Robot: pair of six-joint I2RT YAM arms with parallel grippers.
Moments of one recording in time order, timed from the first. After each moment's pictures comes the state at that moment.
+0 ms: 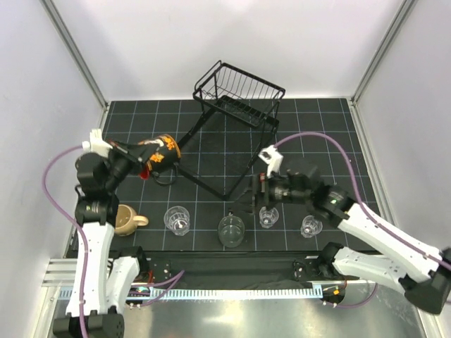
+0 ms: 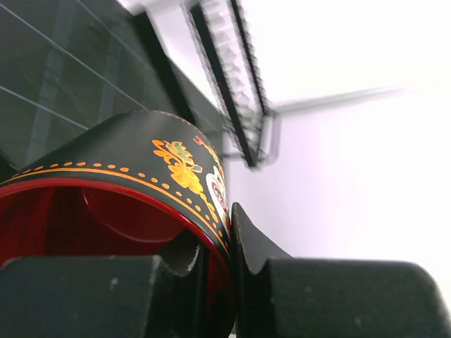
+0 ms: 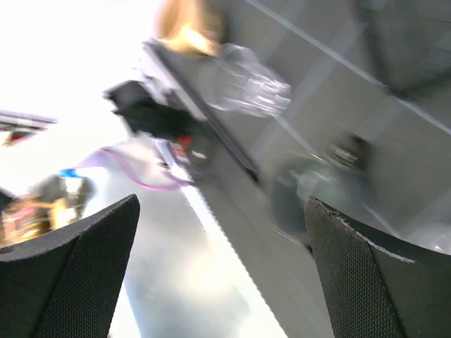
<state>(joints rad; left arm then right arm) 0.12 0.78 0.86 -0.23 0.48 -1.09 0.74 0.88 0.87 -0.45 -0.41 0.60</state>
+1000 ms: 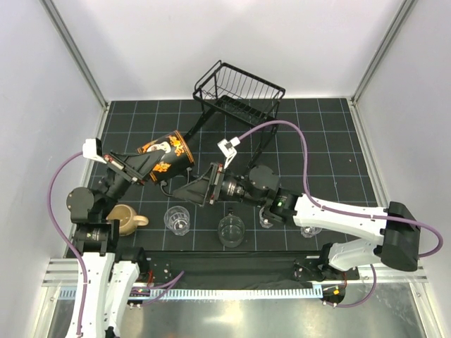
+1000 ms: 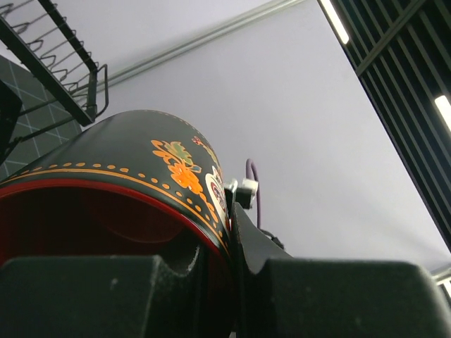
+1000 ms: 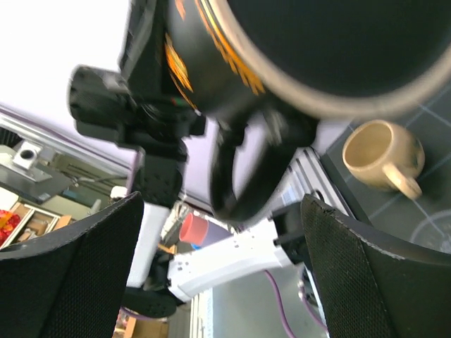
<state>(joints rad) 0.00 0.49 0.70 0.15 0.60 -1.47 1.14 1.31 0.93 0.50 -0.16 1.00</state>
